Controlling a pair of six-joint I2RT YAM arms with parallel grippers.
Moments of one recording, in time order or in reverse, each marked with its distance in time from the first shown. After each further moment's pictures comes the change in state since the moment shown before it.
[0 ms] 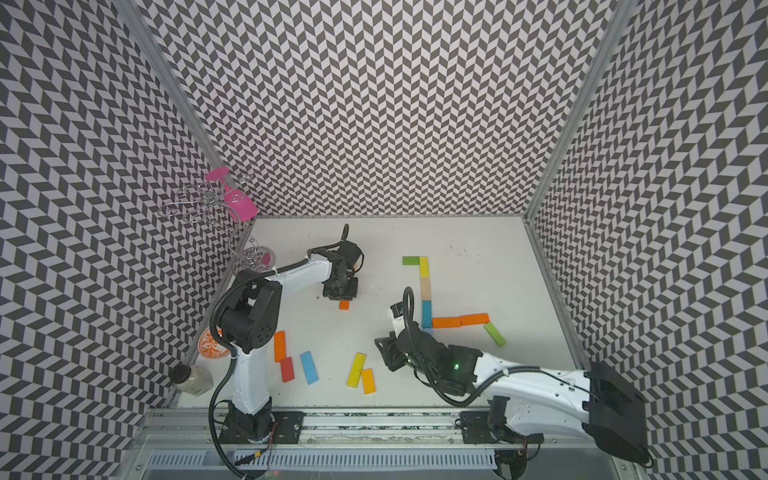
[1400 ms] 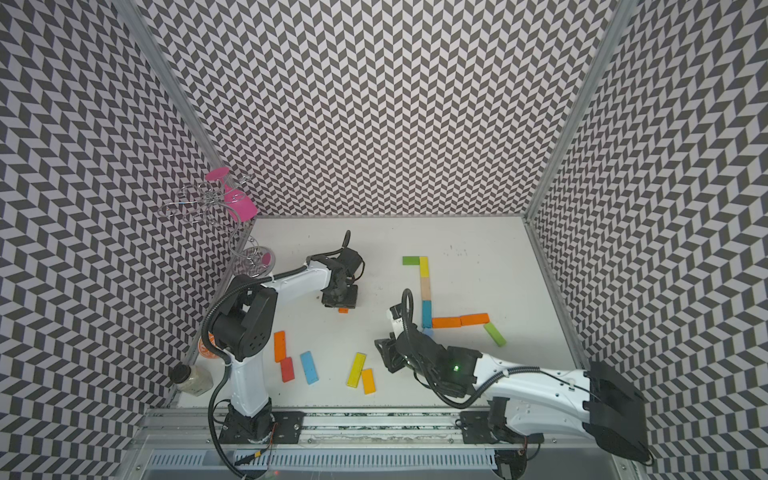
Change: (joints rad) left arm -0.042 -0.073 -0.099 0.019 -0.017 -0.009; right arm 0.021 0.000 0.000 -0.007 0.023 0.000
